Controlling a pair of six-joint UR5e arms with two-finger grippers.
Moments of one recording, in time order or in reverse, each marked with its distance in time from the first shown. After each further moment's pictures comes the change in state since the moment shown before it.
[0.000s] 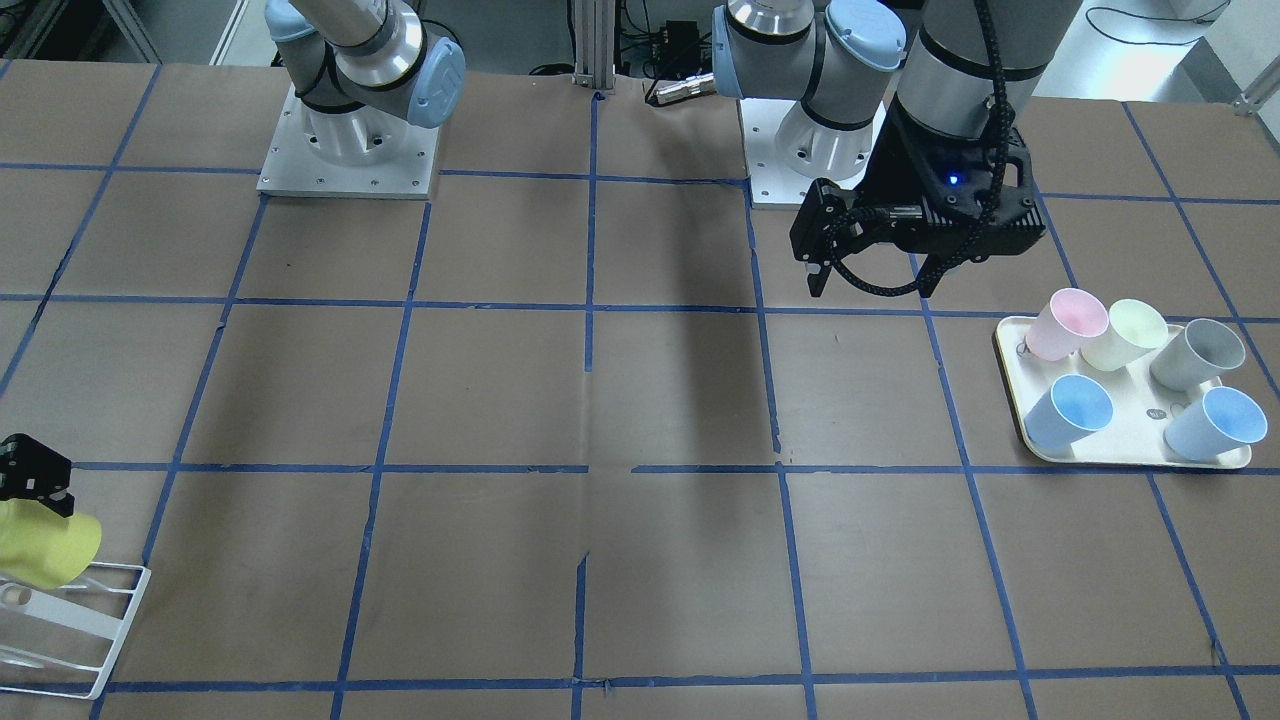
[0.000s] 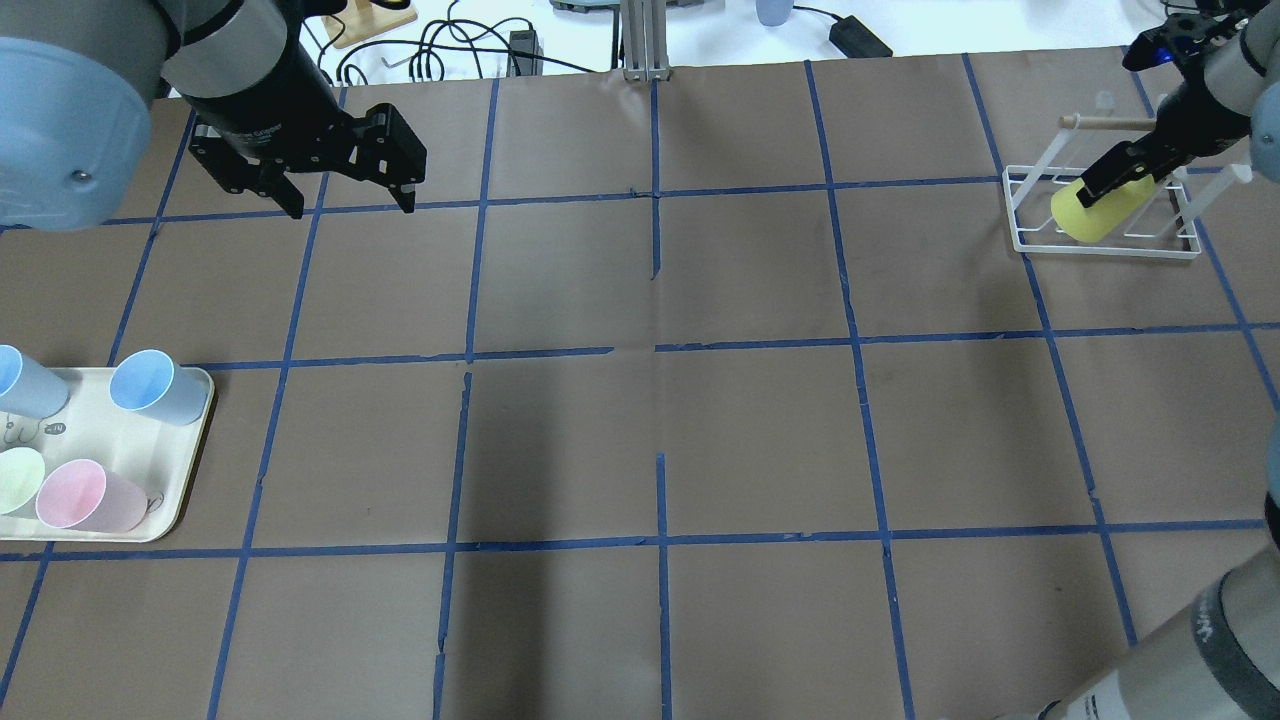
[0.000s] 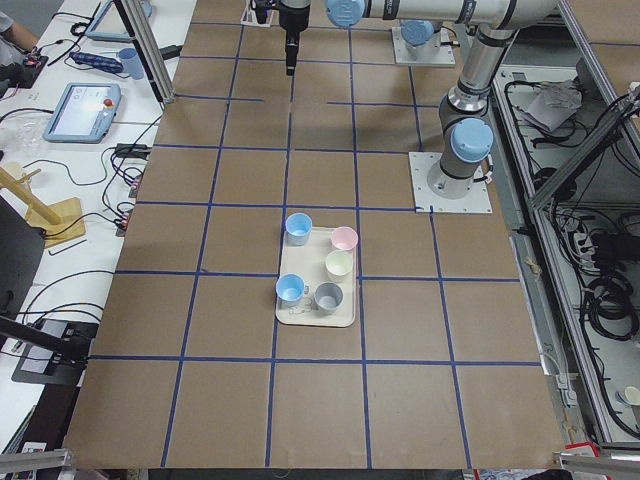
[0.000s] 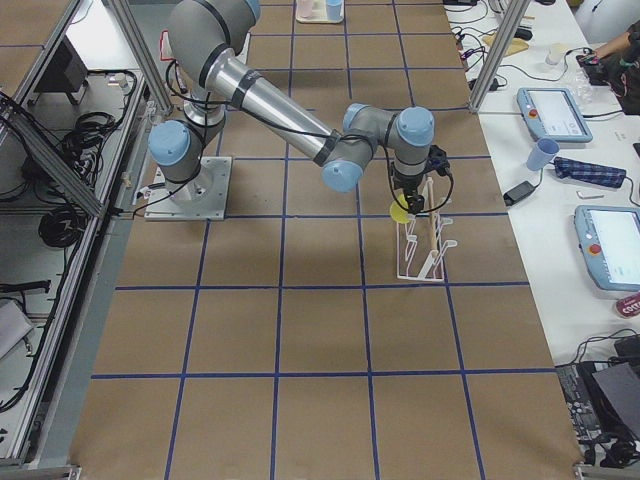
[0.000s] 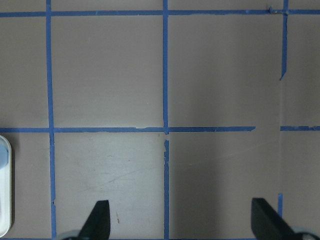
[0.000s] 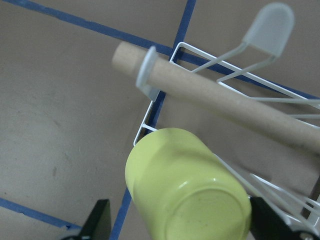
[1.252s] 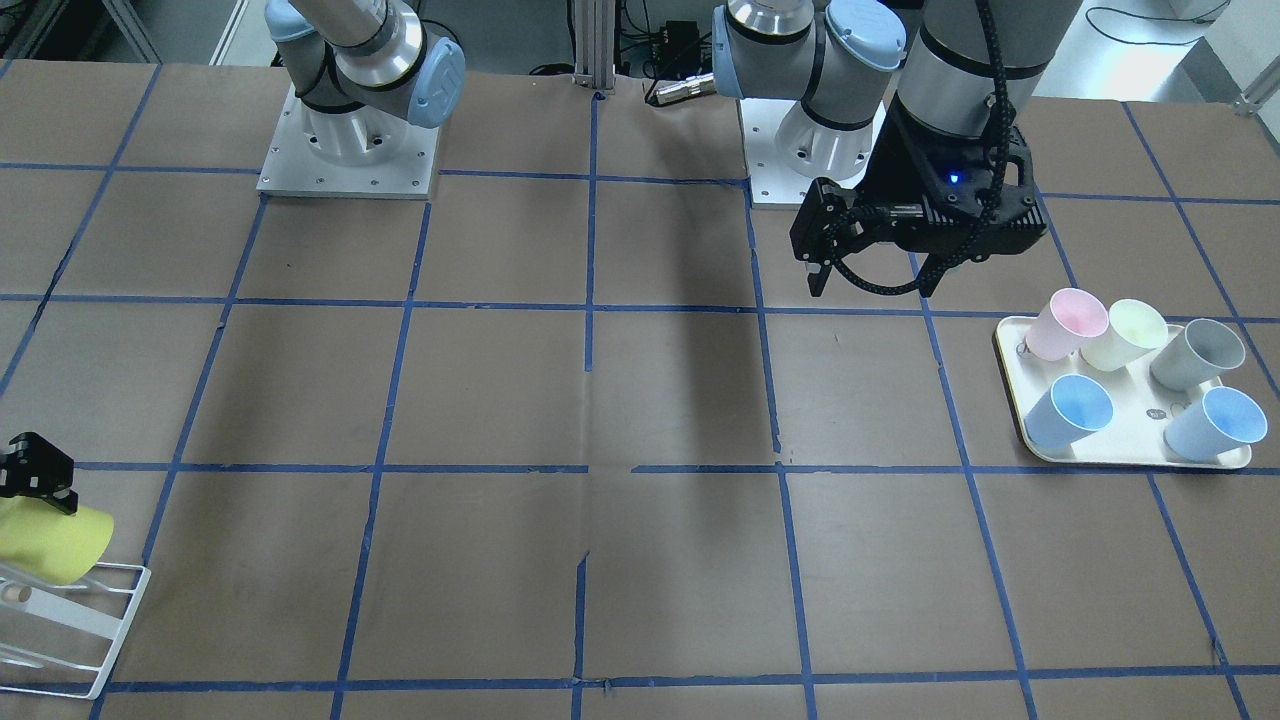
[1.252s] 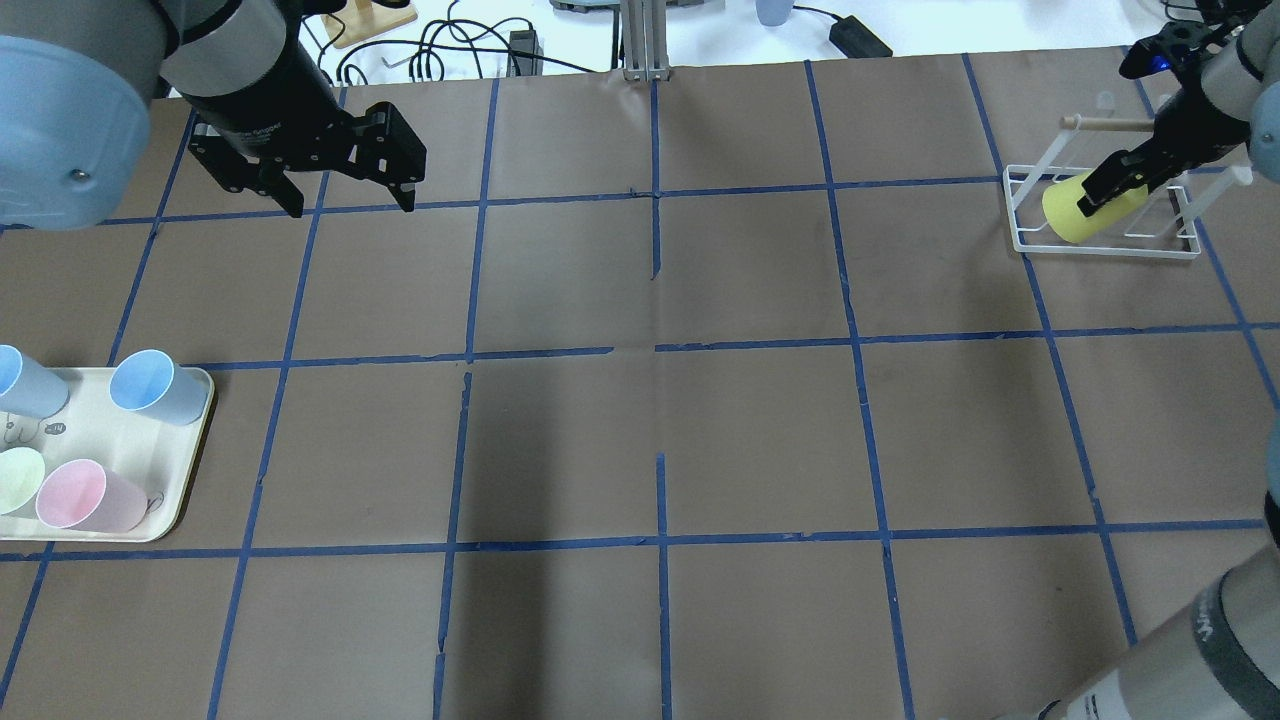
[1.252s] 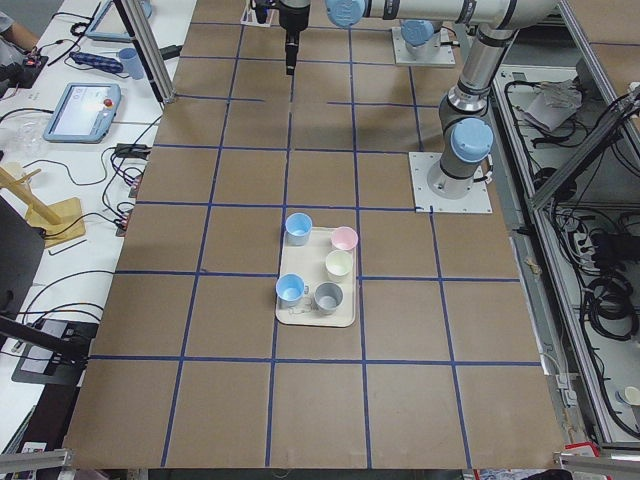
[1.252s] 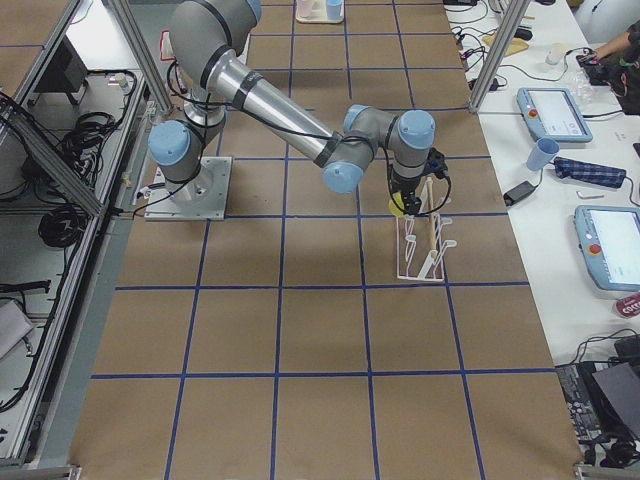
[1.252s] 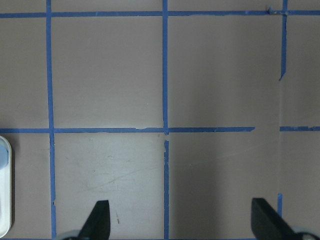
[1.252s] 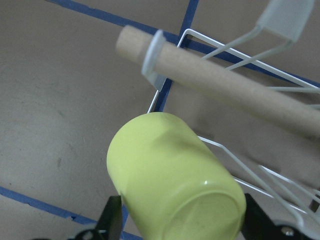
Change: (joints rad) left arm 0.000 0.000 0.001 0.000 0.000 0.001; right arm 0.000 -0.002 0.000 0.034 -0.008 -0.001
